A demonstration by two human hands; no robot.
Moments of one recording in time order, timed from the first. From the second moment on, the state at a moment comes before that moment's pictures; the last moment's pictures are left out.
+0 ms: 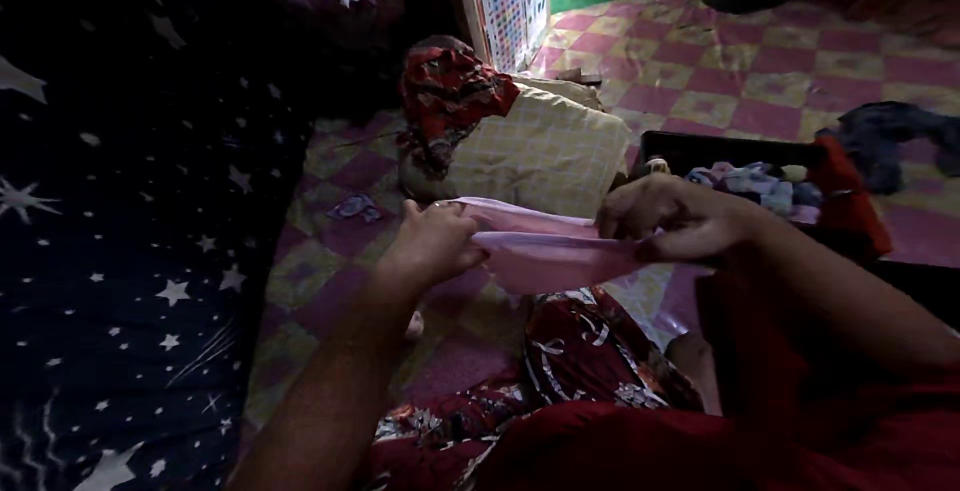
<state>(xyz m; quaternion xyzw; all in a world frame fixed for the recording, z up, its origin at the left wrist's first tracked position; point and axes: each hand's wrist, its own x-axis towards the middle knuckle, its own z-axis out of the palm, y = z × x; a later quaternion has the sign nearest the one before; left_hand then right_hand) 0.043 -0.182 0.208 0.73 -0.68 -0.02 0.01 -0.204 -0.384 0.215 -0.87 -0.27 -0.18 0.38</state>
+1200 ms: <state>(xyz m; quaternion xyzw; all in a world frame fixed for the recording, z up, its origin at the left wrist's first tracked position) -0.061 -0.116 0.016 0.72 -0.50 -0.27 0.39 -0.317 -0.340 0.017 -0.94 0.19 -0.14 0.24</state>
